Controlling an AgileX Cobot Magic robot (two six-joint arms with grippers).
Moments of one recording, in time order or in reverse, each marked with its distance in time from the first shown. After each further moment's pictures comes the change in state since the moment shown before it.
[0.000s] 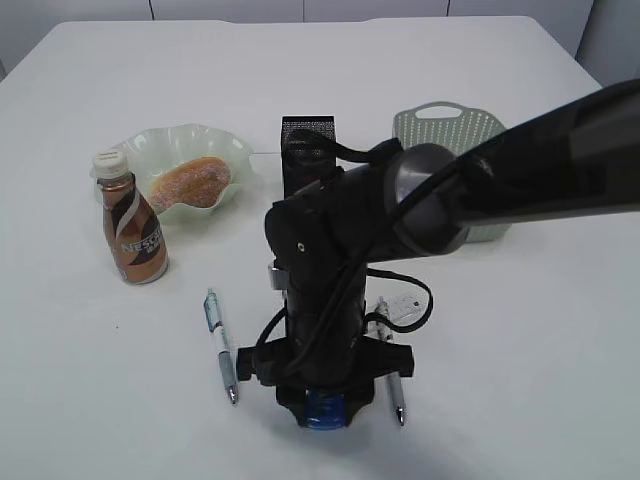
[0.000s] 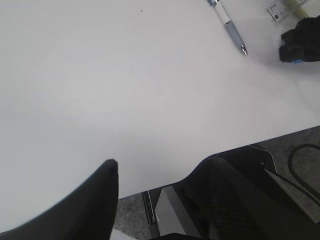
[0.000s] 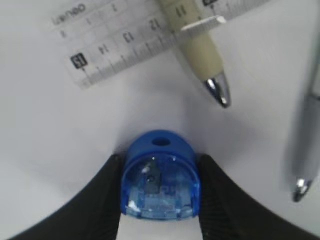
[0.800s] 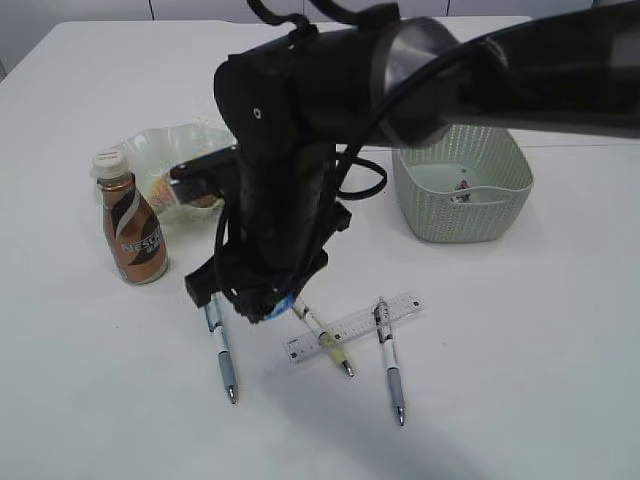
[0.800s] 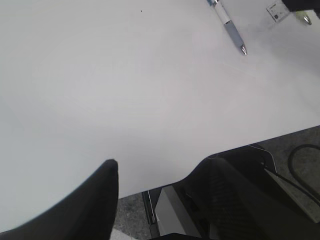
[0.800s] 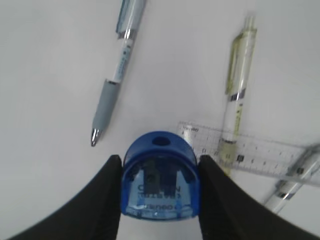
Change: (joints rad) left arm 0.000 0.000 0.000 0.001 0.000 0.000; right arm 0.000 -0.018 -0.331 -0.064 0.179 -0.640
